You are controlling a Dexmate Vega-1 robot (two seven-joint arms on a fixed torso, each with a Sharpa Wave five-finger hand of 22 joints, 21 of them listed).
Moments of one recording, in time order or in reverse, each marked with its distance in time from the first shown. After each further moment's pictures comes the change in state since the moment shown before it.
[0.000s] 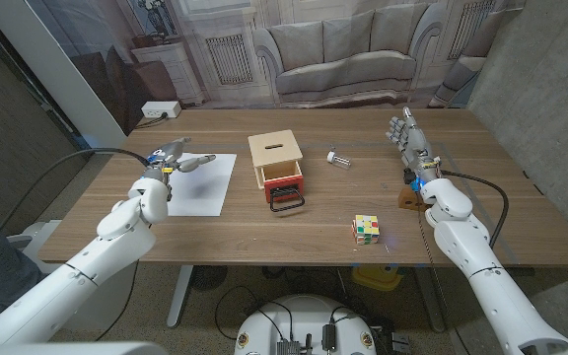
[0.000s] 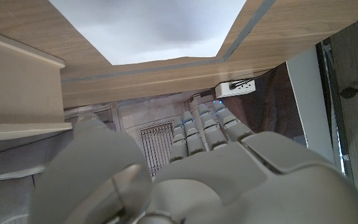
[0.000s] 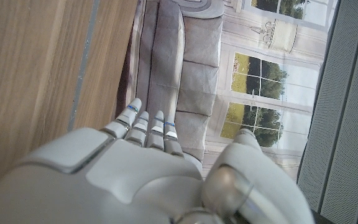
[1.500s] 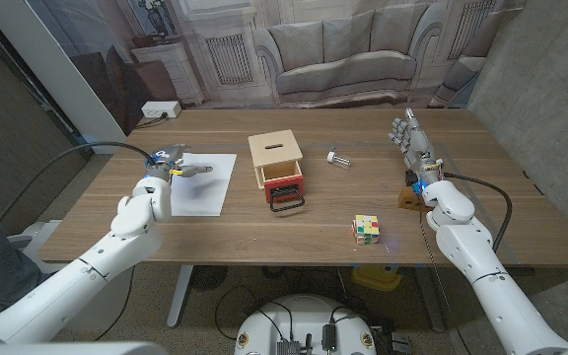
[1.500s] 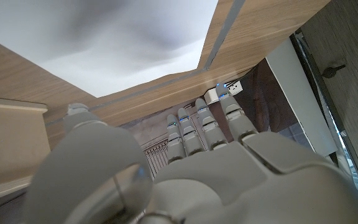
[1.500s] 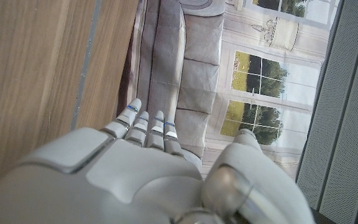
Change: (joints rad) left arm -0.059 0.007 0.089 0.035 0.197 0.102 -0.115; left_hand 0.066 -0.055 -0.056 -0.035 0.004 0.071 -0.079 0.000 0.000 0.075 -0.057 0.000 0.000 0.074 0.002 0.011 0.004 0.193 0.125 0.031 -0.001; right arm -0.028 -0.008 -0.002 -0.040 0.002 -0.010 -0.034; right_hand 0.000 0.000 -0.003 -0.003 -0.006 0.000 0.000 0.000 0.000 0.000 0.000 0.000 0.000 0.000 0.000 0.000 0.000 0.000 0.000 -0.016 0.000
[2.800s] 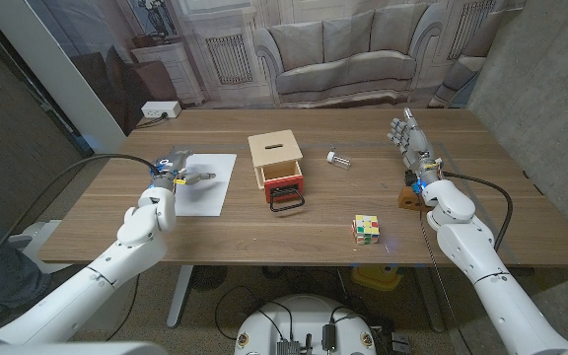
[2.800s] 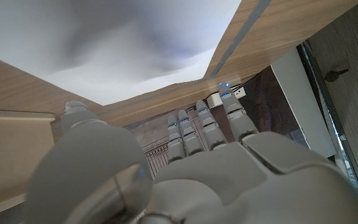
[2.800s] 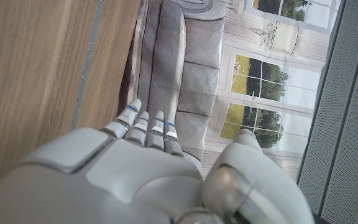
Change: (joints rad) left arm 0.021 -0.059 -0.008 0.078 -0.020 -0.073 0.103; left_hand 0.022 0.006 -0.014 0.000 0.008 -0.011 0.007 -0.008 0.000 -0.030 0.002 -0.015 0.000 -0.026 0.003 -0.013 0.001 -0.004 0.029 -0.020 -0.004; right arm -0.007 -0.012 -0.004 -0.028 -0.001 -0.027 -0.005; right_hand 0.000 0.000 -0.001 -0.001 0.000 0.000 0.000 0.000 0.000 0.000 0.000 0.000 0.000 0.000 0.000 0.000 0.000 0.000 0.000 -0.007 0.000
